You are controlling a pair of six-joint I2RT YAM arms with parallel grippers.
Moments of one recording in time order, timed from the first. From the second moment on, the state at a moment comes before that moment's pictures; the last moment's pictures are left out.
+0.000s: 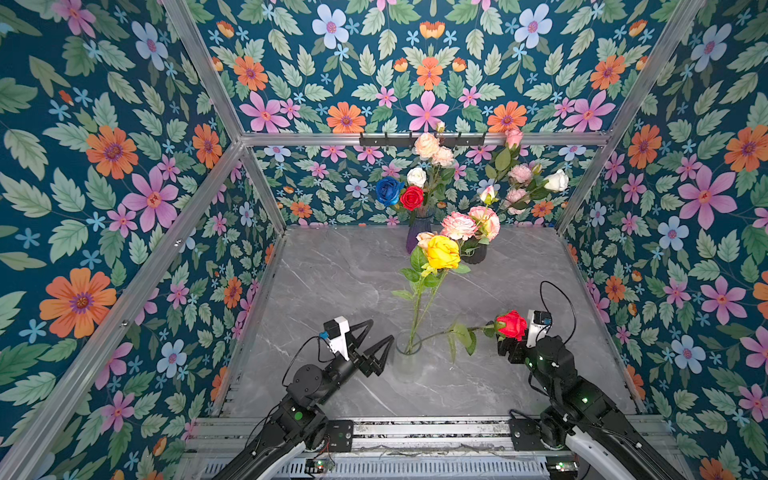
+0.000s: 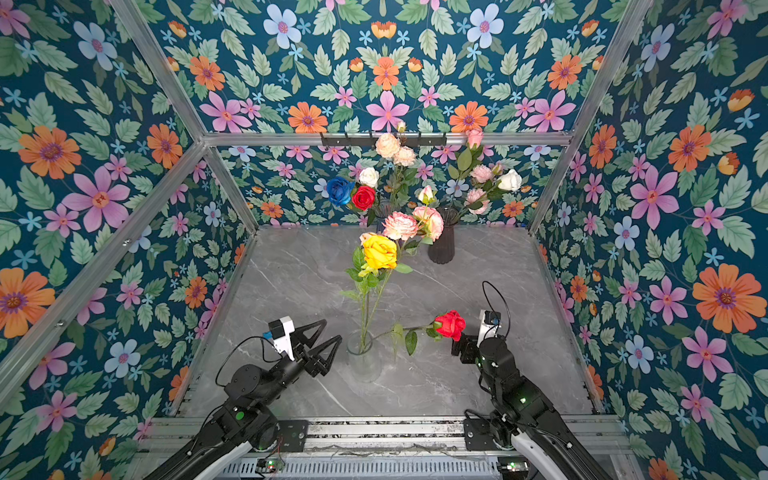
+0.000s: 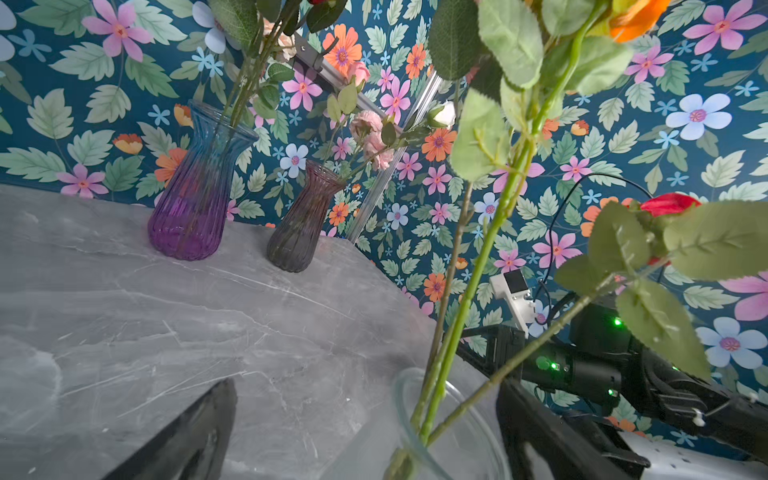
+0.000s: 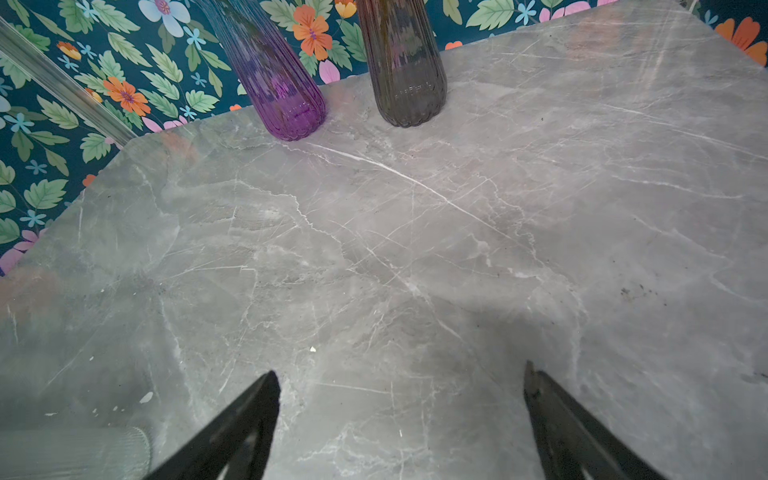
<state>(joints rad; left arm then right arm) -0.77 0.14 0.01 0.30 0.05 -0.53 0.53 0.38 0.24 -0.33 0.27 0.45</state>
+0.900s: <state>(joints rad) -0.80 0.28 0.12 -0.07 -0.28 -0.38 0.53 0.46 0.25 -0.29 0.26 0.45</state>
